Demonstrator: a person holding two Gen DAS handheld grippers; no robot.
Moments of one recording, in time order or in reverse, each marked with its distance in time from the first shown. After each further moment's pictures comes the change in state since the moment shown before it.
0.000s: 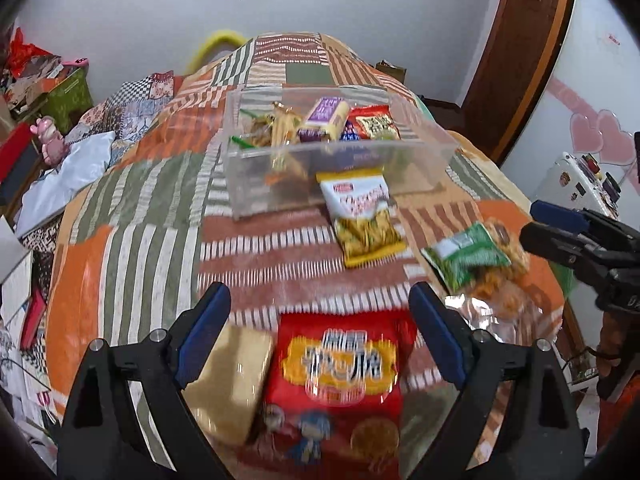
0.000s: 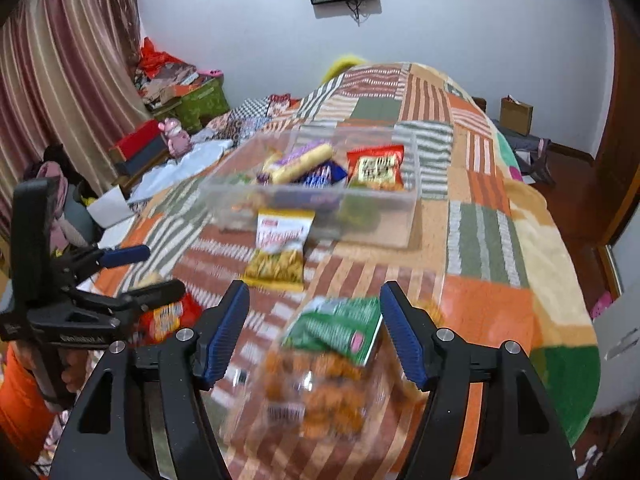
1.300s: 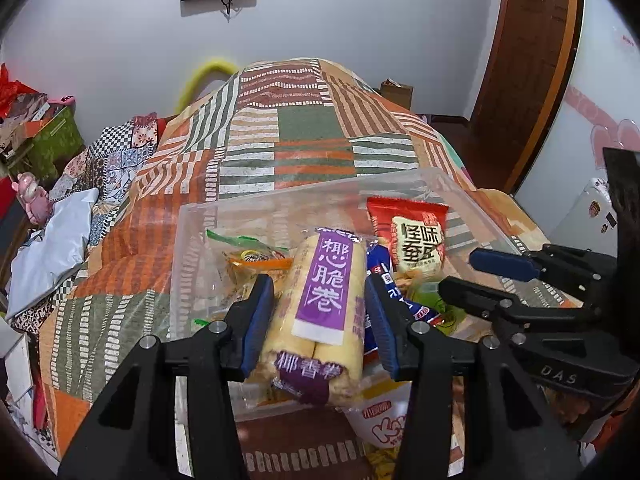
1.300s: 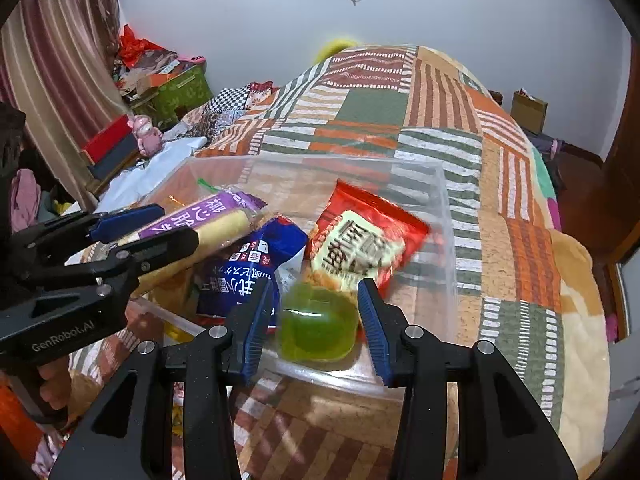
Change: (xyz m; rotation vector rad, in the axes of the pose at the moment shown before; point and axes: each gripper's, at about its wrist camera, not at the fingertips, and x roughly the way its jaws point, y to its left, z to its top) left arm 0.103 -0.001 0.142 0.060 -0.066 0.039; right arm 0.114 -0.036 0.098 -0.004 0.046 -0.022
